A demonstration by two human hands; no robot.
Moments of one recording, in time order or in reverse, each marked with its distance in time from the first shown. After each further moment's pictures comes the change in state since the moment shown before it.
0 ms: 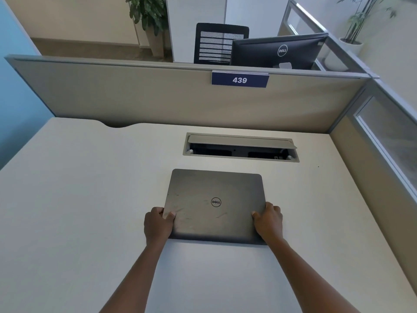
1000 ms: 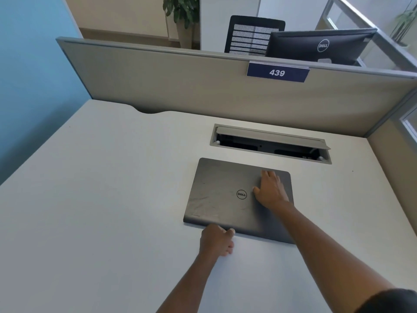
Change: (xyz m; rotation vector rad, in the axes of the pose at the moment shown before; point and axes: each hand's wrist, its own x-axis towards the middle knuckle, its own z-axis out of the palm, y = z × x) left_hand -0.094 0.010 0.035 -0.198 -0.528 -0.251; right_hand 0.026 -0.089 0.014 -0.365 -0.065 -0.464
